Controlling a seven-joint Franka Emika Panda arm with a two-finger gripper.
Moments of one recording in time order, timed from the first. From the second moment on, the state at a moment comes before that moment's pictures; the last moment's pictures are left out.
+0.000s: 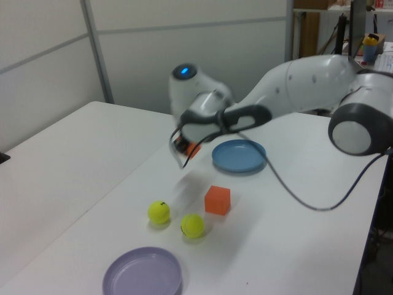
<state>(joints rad) 0.14 0.62 -0.16 -1.32 -0.27 2.25 0.09</state>
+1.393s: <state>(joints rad) 0.16 0.47 -0.02 -1.36 -0.23 1.59 -0.11</state>
